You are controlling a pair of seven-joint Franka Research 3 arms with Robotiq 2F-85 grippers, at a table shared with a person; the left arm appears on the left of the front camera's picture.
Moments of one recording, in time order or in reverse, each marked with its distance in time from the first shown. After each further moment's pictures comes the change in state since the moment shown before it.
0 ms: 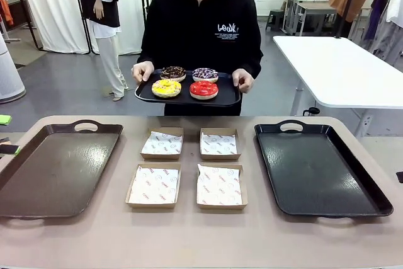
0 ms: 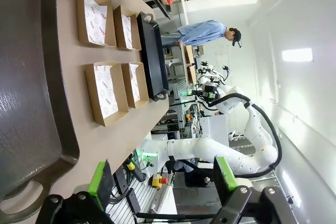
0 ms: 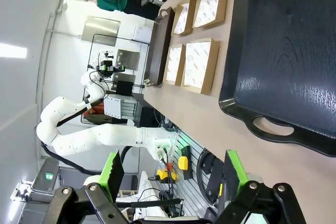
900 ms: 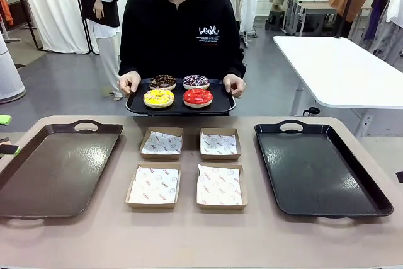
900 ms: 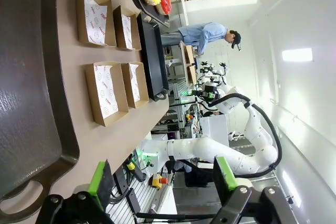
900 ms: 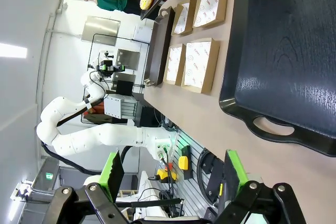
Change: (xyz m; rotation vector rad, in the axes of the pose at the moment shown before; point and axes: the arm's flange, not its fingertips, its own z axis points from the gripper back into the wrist) left arm 0.000 0.000 0.000 0.000 0.000 0.000; right arm 0.000 0.000 0.000 0.001 0.002 0.000
